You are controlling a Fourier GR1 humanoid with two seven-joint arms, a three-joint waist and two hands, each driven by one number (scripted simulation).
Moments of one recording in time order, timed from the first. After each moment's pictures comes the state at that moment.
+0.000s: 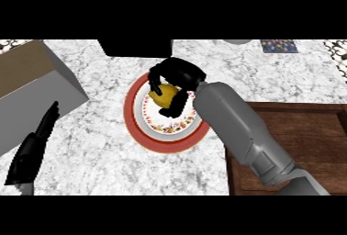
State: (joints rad) left arm 0.04 0.35 0.03 -1.48 -0.13 0.06 -0.11; right arm -1.06 -0.01 0.35 -0.62 0.49 0.15 -0.37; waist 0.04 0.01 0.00
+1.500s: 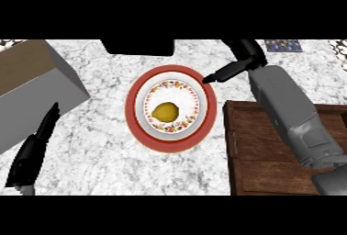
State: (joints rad) left arm 0.06 0.33 0.05 -1.50 -0.15 0.04 -0.13; right arm -1.10 -0.22 0.05 -0.32 -0.11 0.22 -0.49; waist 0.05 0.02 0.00
